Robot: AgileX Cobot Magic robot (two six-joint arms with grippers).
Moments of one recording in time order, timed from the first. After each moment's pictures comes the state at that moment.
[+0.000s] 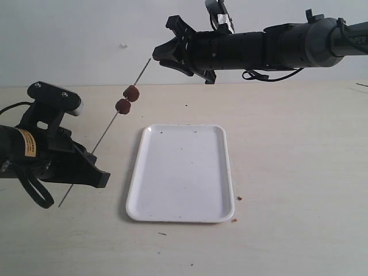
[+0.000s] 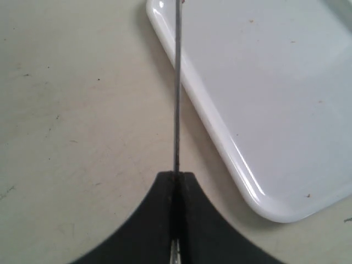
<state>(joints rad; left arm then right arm) -0.52 1.51 -0.67 0.23 0.11 -0.20 0.18 2.20 -1.62 1.74 0.72 -0.94</state>
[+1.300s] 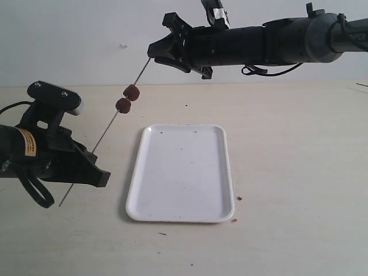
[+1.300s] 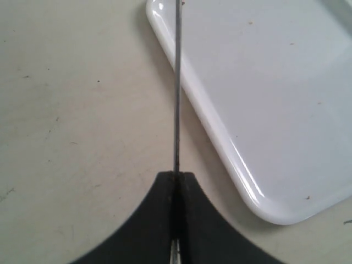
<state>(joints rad) -0.52 1.51 -0.67 0.23 0.10 -0.20 0.19 2.20 -1.66 1.68 0.78 -0.94</state>
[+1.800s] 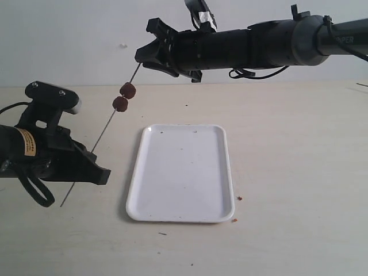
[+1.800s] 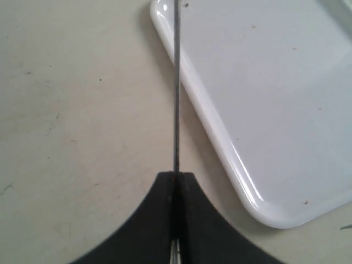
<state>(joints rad) -0.52 1.51 -0.67 0.23 0.10 -0.23 0.24 2.20 -1.66 1.67 0.73 -0.94</state>
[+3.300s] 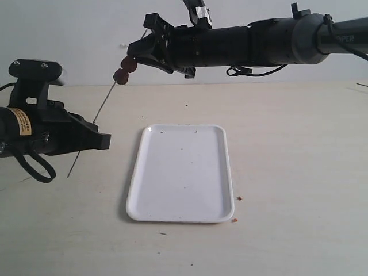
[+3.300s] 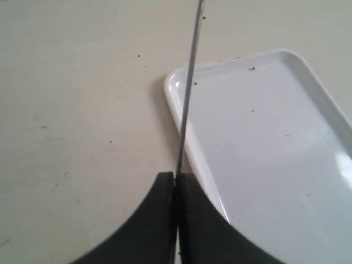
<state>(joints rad) -0.45 1.51 -0.70 0.26 -0.07 -0.37 0.25 2.20 -1.66 1.70 0.82 -0.99</state>
